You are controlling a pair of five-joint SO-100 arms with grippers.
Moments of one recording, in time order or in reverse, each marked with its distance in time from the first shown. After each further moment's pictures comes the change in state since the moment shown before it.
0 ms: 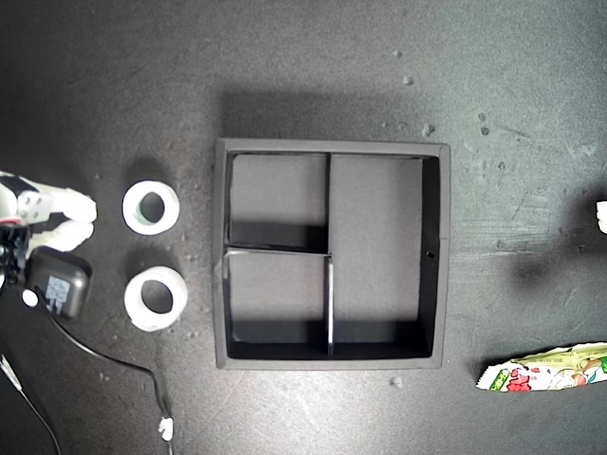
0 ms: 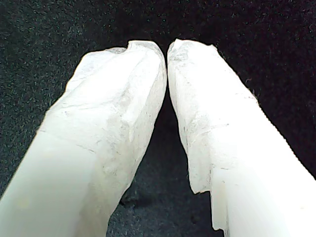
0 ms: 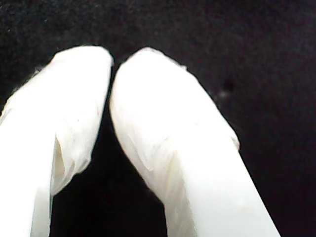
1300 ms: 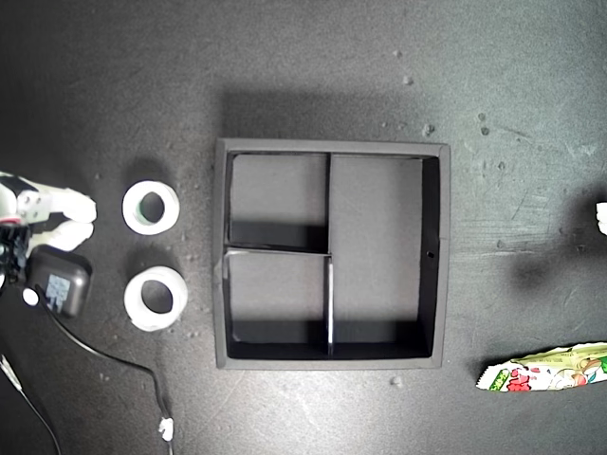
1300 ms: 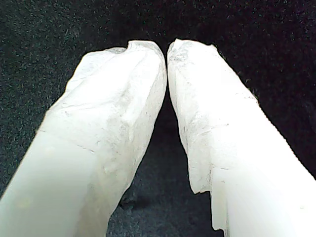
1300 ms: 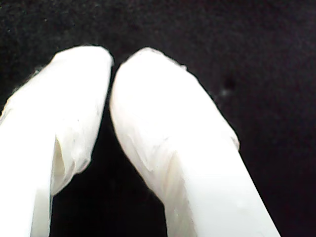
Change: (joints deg) arm 0 0.0 0.0 0.0 0.0 -1.0; arm 1 -0.5 0.0 0.0 0.0 0.0
